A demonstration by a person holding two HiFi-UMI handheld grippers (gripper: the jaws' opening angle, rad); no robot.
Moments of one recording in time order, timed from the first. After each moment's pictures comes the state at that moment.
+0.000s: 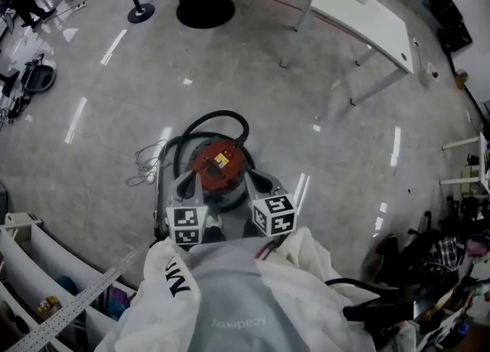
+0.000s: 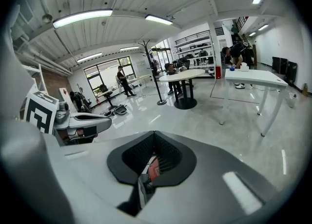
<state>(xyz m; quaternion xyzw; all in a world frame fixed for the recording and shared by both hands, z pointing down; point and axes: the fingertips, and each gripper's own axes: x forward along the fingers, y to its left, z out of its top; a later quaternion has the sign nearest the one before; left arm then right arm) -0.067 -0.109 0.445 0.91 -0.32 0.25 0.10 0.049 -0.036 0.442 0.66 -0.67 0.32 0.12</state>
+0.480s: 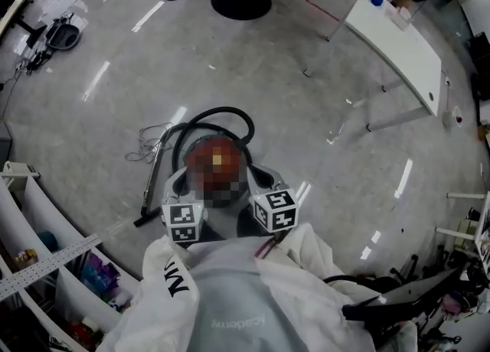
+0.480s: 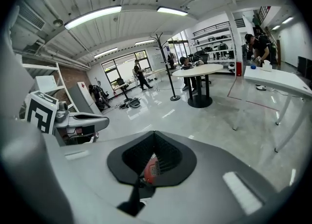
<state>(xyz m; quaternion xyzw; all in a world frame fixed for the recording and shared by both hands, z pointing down) -0.035 -0.108 0.443 0.85 -0.44 0.26 0.13 0.108 -0.063 0.446 0.57 -0.74 0.32 0.16</state>
